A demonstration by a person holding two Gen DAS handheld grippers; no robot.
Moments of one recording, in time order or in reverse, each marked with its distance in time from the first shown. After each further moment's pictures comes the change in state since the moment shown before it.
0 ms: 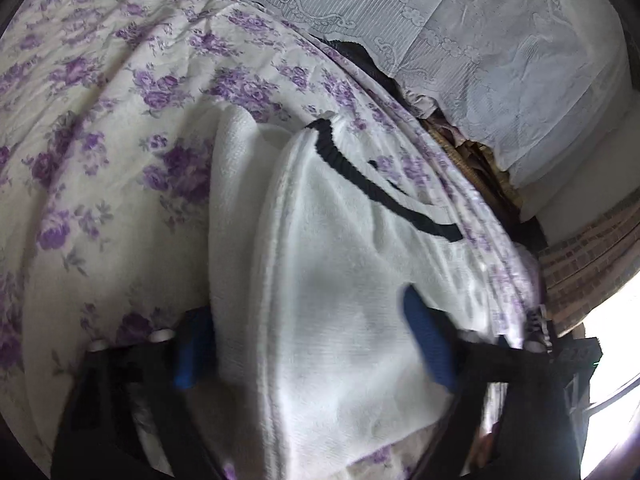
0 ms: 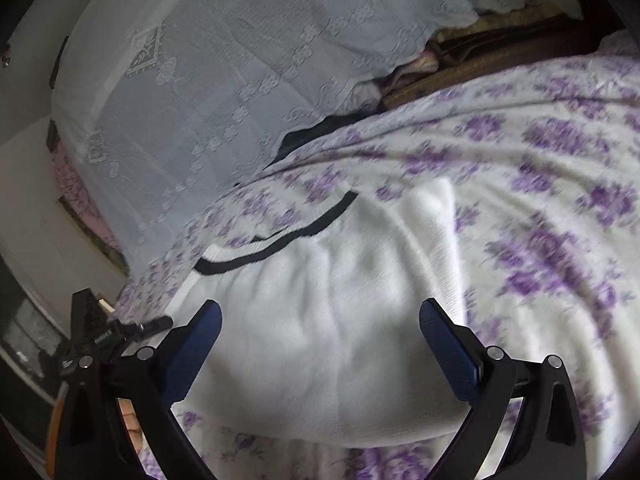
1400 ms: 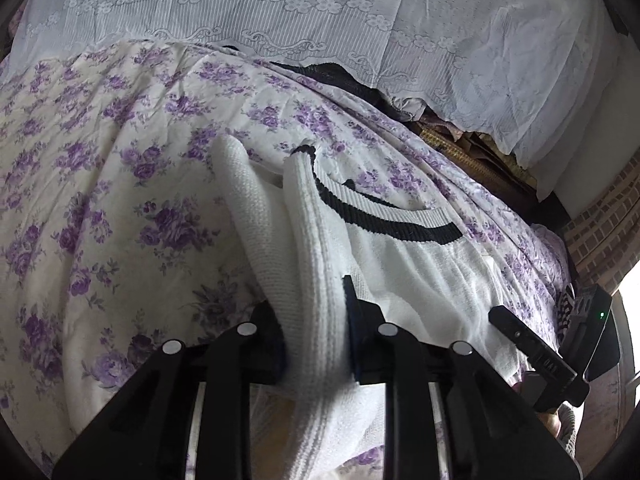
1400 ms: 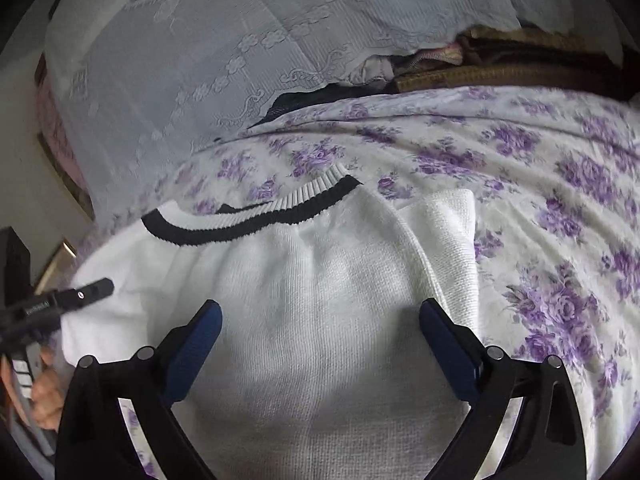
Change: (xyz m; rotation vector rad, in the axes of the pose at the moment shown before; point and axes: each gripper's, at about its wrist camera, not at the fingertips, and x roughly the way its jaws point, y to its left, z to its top) left arm -0.025 -0.049 0.008 0.154 -0.072 0.105; right arm 0.051 0.008 0.017 -0.144 0.150 -0.073
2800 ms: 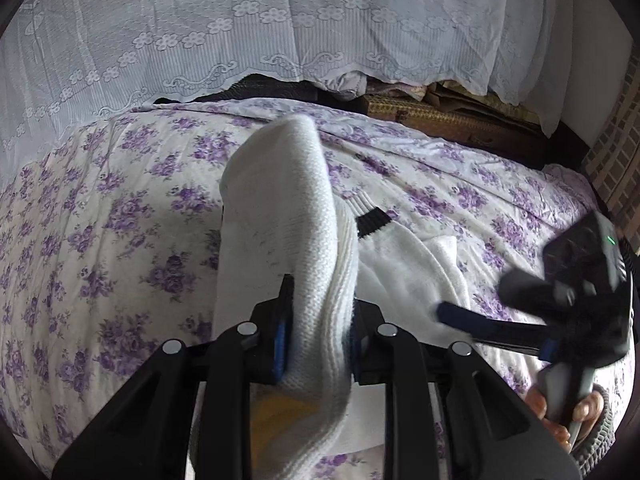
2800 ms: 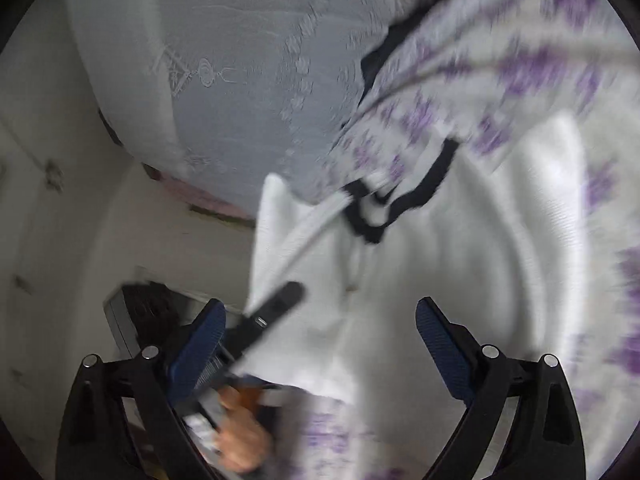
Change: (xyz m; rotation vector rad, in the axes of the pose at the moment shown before) left arm 0.029 -0.178 -0.005 0.258 0.017 0.189; right arm 0.033 -0.060 0.029 0.460 0.266 0.823
